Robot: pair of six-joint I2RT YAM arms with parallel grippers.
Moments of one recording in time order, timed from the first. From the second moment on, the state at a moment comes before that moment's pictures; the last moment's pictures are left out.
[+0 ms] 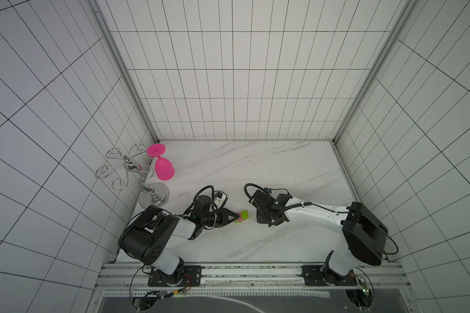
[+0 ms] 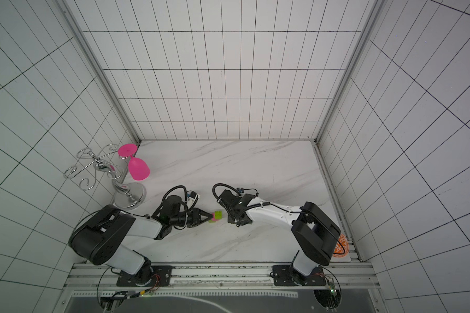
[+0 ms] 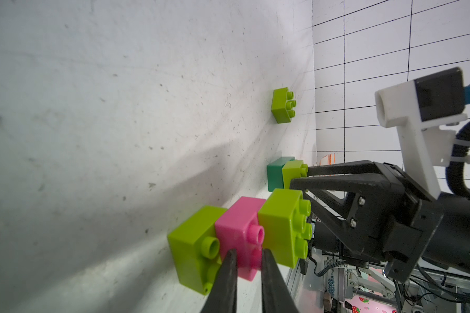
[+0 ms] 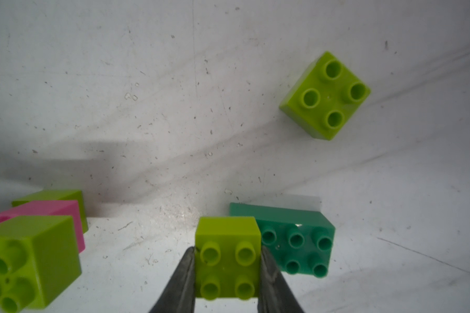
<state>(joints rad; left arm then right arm) -0.45 1.55 0.28 0.67 0.75 -0.88 0.94 1.62 0.99 -0.69 0.22 0.91</state>
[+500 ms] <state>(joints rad) -0.45 1.56 0.28 0.68 0.76 -0.88 0.96 1.61 0.98 -0.68 0.24 0.94</state>
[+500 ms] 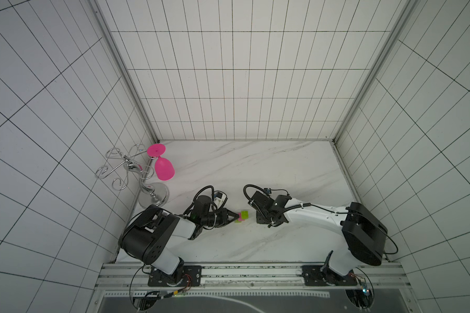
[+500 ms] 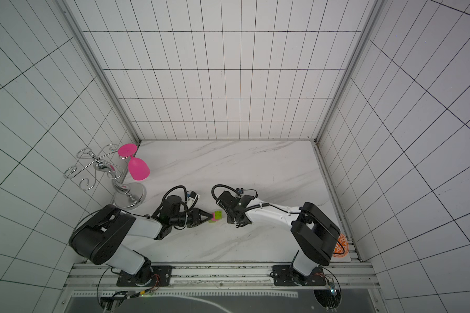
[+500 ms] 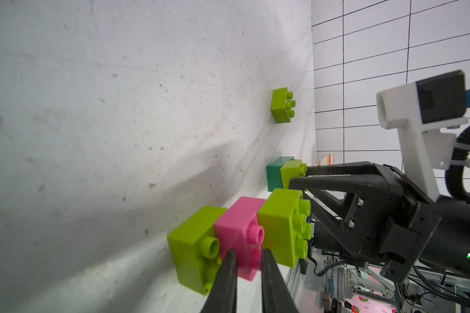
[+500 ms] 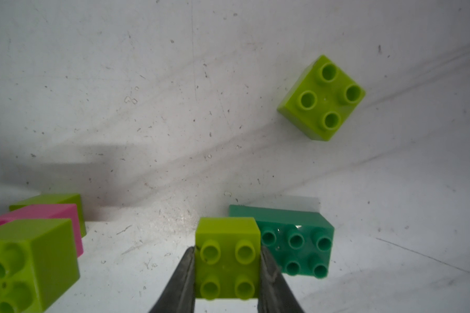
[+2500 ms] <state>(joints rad) -0.44 1.56 0.28 0.68 0.76 -0.88 0.99 1.63 1.03 -0.80 0.32 0.96</state>
